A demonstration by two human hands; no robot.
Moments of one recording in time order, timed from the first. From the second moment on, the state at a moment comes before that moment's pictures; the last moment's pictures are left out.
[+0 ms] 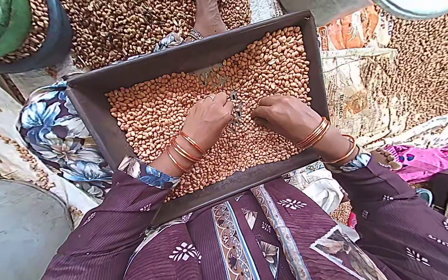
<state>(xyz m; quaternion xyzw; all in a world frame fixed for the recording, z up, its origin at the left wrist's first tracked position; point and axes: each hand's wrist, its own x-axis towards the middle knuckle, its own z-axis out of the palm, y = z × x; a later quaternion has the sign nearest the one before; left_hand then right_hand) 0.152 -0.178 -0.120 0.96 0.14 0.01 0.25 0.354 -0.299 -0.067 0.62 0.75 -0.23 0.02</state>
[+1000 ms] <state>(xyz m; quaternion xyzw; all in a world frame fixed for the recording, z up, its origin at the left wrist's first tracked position) 0.154 -0.157 -0.102 0.69 0.30 0.08 0.65 0.337 -0.304 -0.068 0.60 0.76 -0.24 0.06</state>
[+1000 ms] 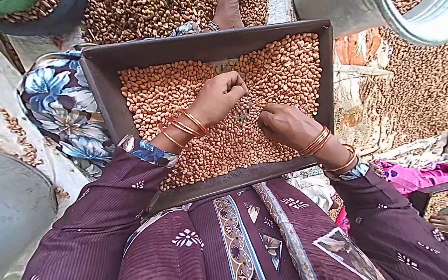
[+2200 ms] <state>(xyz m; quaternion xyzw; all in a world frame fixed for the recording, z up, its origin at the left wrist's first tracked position) 0.055 -0.157 -0.091 0.87 0.22 0.05 0.43 0.286 -0.305 -0.054 0.68 0.63 -0.36 -0.09</state>
